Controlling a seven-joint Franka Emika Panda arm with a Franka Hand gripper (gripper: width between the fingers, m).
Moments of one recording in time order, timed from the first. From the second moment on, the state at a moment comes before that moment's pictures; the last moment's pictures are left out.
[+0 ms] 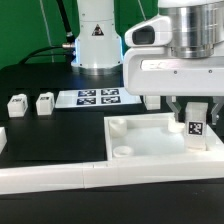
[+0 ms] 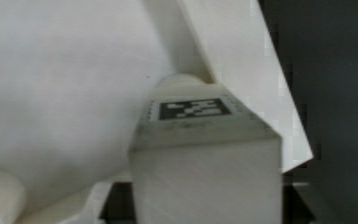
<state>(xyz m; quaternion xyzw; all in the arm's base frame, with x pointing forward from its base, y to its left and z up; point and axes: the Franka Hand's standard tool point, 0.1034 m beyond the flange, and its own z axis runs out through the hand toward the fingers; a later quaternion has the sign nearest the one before) 0.637 0.115 0.075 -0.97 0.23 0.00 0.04</state>
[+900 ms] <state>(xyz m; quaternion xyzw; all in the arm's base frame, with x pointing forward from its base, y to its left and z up) 0.629 0.107 0.071 -0.71 0.70 0.05 0.09</state>
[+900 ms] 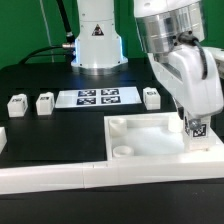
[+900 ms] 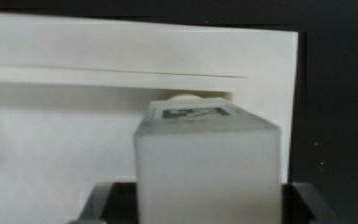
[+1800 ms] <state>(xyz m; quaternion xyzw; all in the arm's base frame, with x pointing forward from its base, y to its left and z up) 0.632 0.117 0.074 -0.99 0.15 -0.02 0.05</state>
